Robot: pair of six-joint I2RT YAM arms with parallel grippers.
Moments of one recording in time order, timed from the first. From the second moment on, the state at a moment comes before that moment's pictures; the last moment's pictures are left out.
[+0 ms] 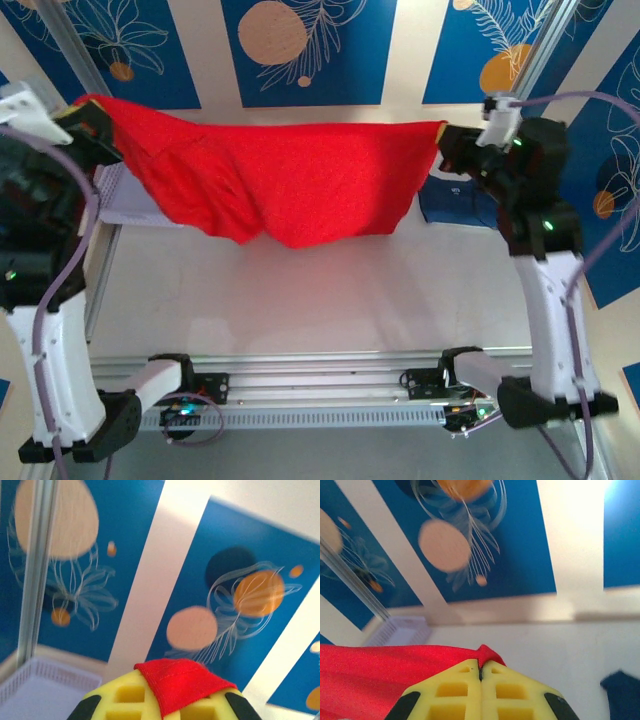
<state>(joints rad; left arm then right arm) 0.01 1.09 1.94 -0.72 0.00 -0.33 0.10 1.08 1.65 -0.69 -0.25 0.31</state>
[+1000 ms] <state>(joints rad) 0.01 1.39 2.16 -0.87 0.07 -0.25 0.10 1.12 1.74 -0.76 -0.19 0.26</state>
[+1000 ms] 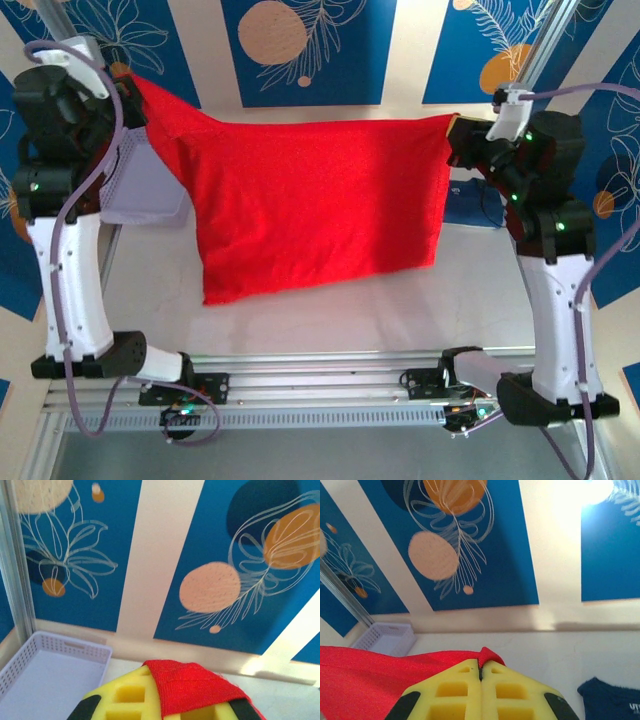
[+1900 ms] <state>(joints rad) 0.01 1.23 2.40 -0.79 0.03 -0.19 0.10 0.89 1.90 -0.78 -0.16 0.20</state>
